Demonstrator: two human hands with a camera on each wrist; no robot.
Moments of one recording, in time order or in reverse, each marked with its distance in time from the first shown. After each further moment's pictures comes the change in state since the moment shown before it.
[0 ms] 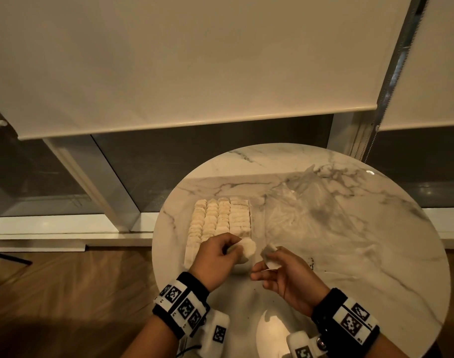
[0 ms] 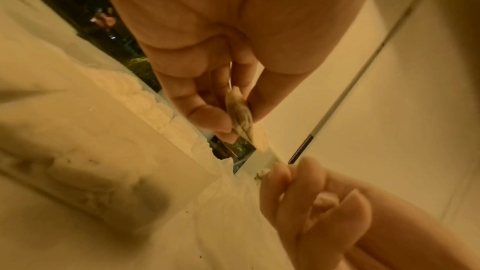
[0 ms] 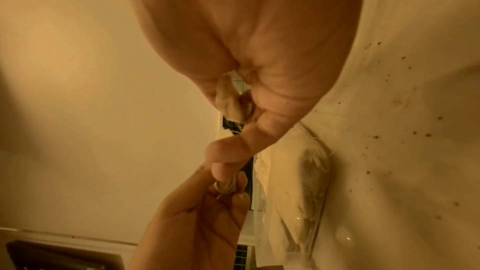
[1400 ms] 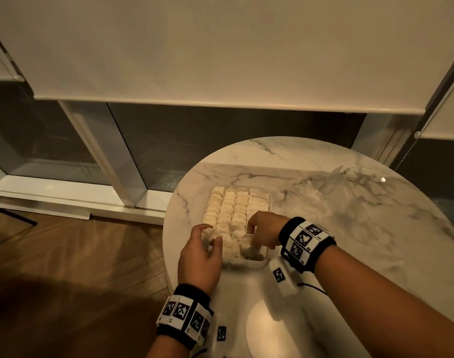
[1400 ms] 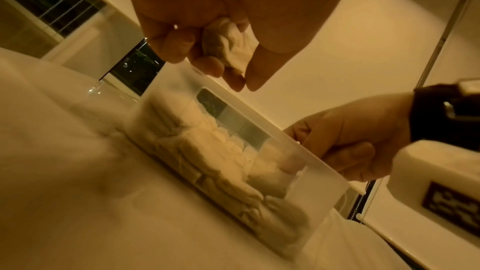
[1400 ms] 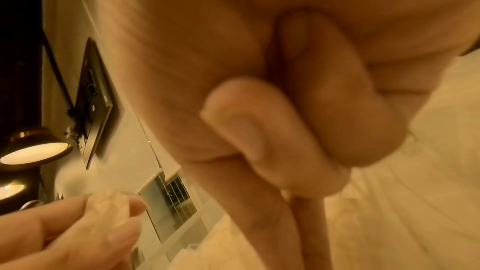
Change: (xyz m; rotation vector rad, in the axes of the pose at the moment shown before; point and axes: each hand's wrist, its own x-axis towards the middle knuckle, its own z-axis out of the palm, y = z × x) left_hand -0.017 -0.057 -0.027 0.169 0.523 -0.106; right_hand 0.107 -0.049 0.076 -1.832 -0.110 0.113
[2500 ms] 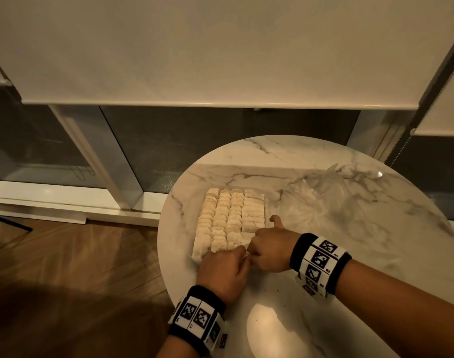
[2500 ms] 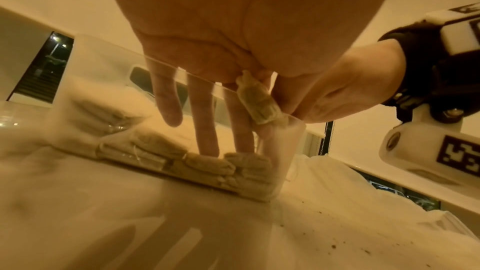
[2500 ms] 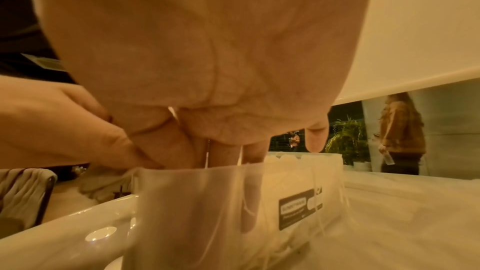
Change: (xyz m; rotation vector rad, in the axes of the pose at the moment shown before) left_hand -0.004 0.012 0.032 0.602 -0.434 0.407; right_hand -0.029 0.014 0.017 -0.589 -0.022 -0.299
